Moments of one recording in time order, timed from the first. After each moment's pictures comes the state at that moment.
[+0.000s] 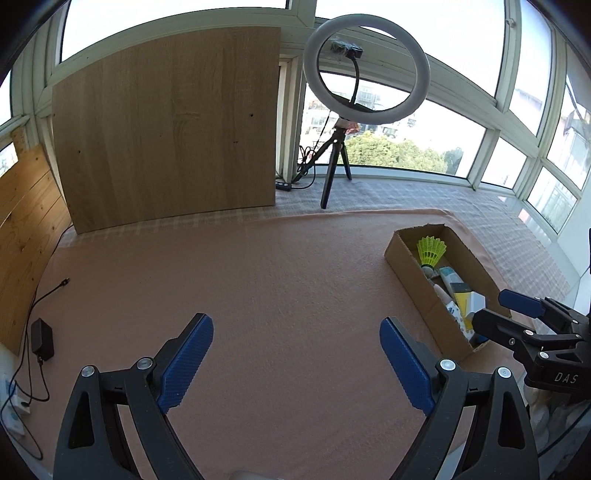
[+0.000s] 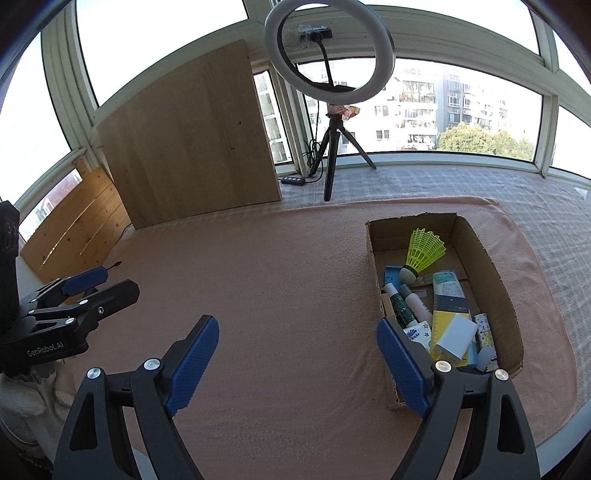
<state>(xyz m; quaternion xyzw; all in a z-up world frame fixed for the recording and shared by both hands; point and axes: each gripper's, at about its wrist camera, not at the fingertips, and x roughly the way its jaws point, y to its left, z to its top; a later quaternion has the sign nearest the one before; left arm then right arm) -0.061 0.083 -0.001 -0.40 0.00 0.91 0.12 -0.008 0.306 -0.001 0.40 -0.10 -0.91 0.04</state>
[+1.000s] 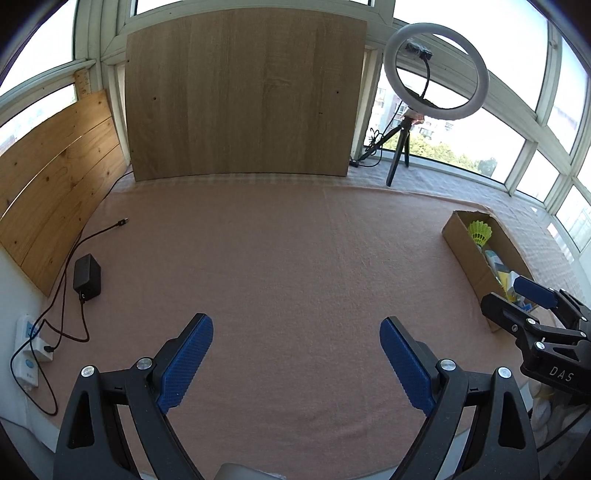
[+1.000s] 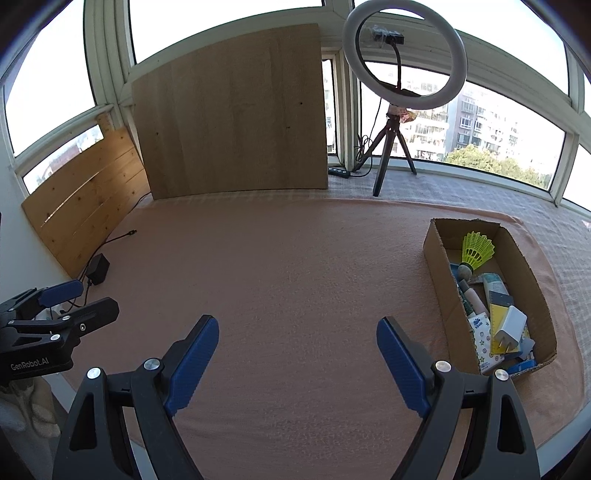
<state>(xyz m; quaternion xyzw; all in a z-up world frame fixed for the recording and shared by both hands) -0.006 -0.036 -0.025 -0.42 -0.03 0.90 0.05 0.003 0.192 -0.017 0.39 -0.03 -0.92 0.04</state>
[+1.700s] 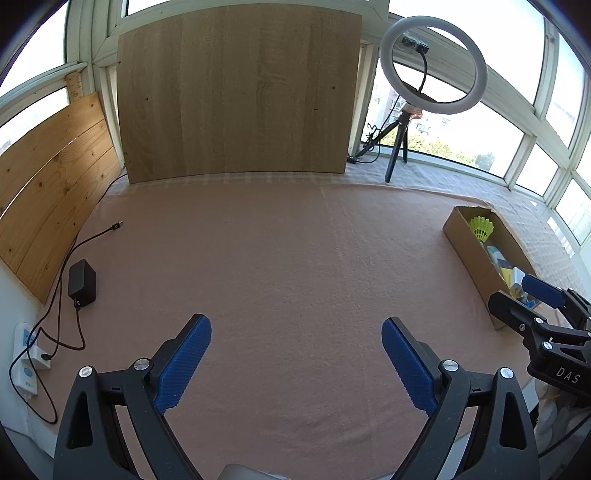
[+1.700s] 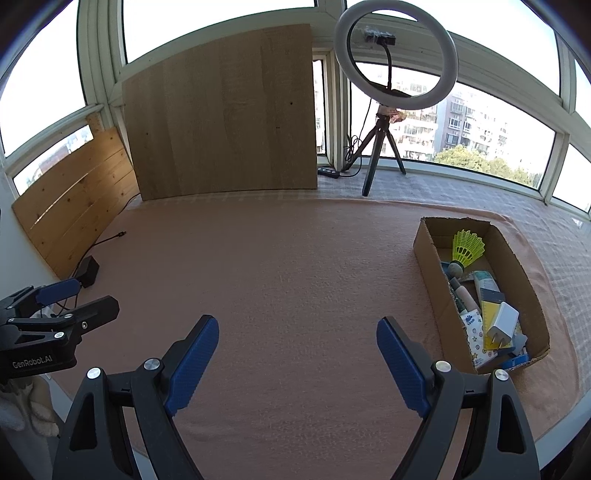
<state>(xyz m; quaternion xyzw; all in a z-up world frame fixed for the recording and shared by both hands) -0.022 -0.031 -0.031 -0.43 -0.02 0.90 0.06 0.003 0.192 -0.018 0.39 -0.03 -0.92 0.02</state>
